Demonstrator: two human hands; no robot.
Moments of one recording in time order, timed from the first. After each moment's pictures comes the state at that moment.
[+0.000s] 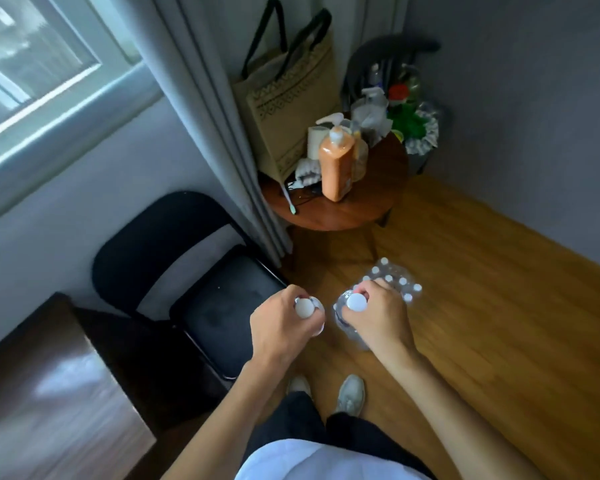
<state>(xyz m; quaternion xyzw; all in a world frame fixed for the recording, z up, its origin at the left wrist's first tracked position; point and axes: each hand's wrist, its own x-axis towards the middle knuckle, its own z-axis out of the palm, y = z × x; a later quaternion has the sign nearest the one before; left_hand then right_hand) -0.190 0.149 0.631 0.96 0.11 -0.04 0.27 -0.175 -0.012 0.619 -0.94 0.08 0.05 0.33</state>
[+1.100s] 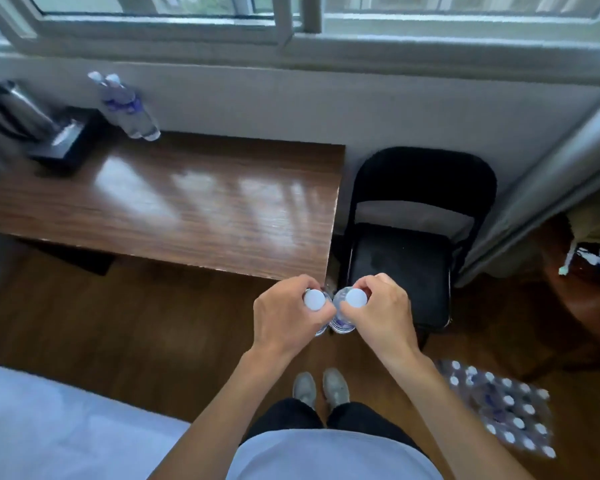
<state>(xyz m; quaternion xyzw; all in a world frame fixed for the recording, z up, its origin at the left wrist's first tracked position) -0.497 0.336 0.670 0.83 0.48 0.18 0.23 -0.363 0.261 0.673 -0.86 -0.37 0.21 0.29</state>
